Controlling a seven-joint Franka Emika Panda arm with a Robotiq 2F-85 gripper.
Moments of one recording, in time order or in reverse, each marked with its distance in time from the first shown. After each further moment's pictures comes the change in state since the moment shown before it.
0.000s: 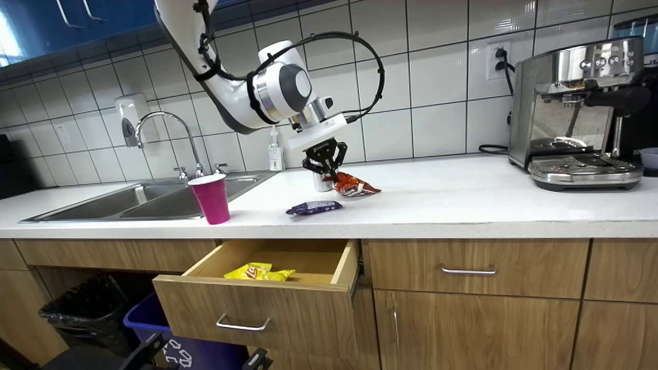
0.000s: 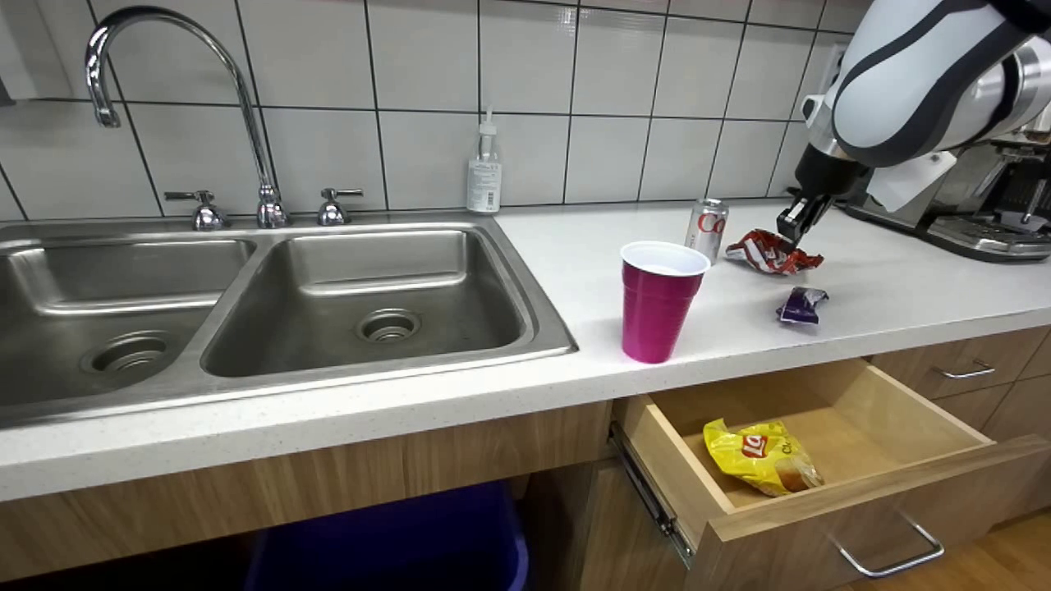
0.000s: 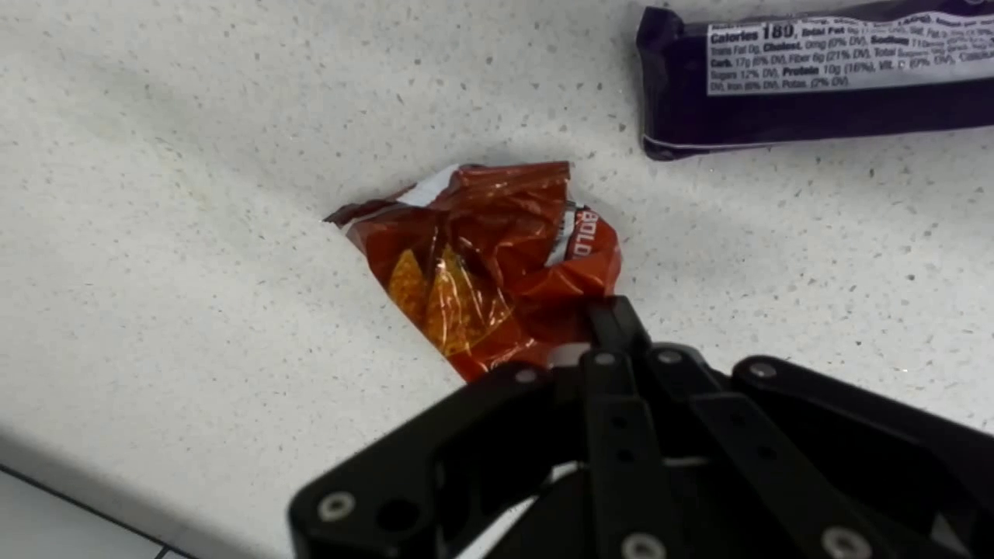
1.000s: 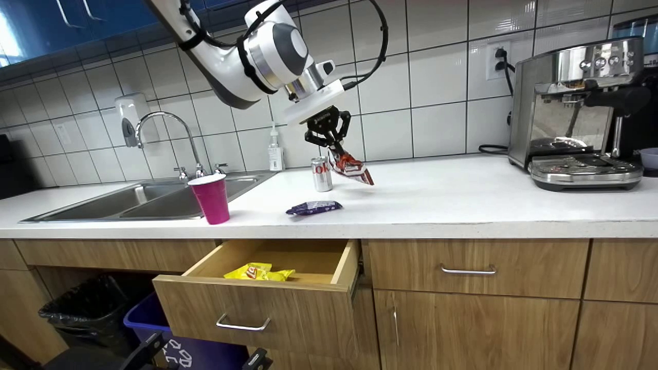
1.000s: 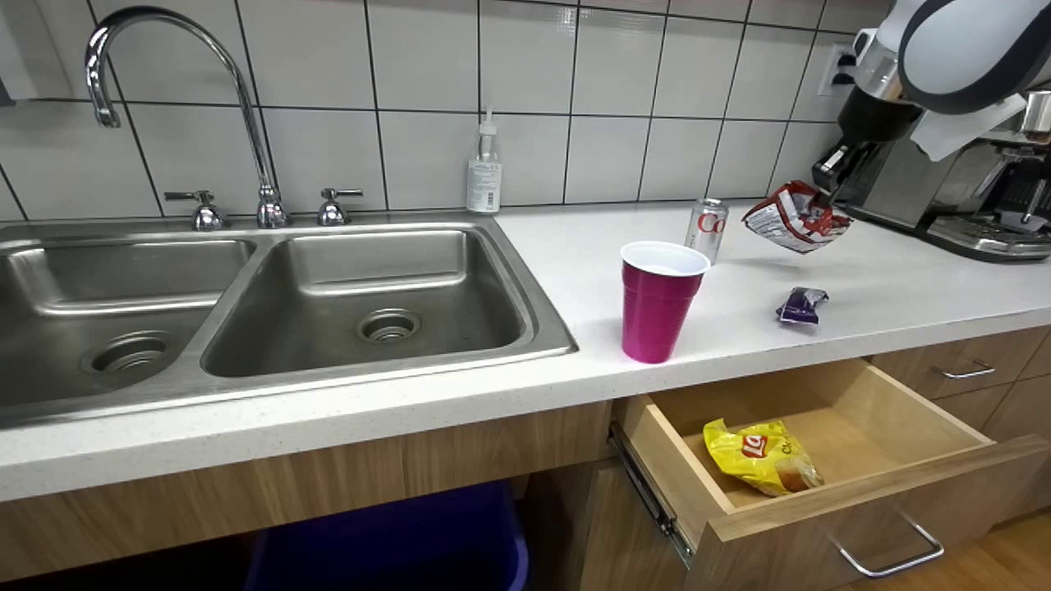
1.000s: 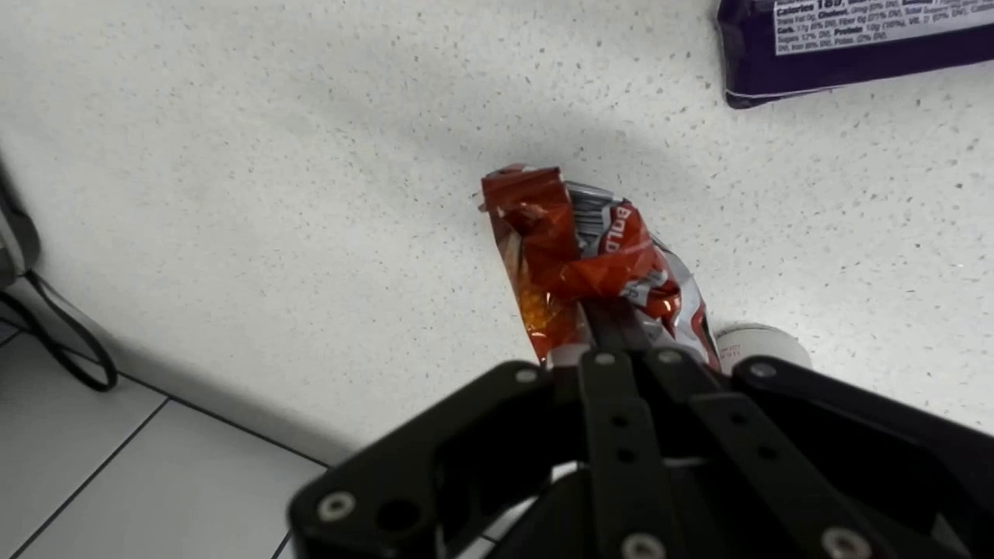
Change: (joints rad) arm 0.011 -0.167 -0.055 -0.072 -0.128 0.000 0.174
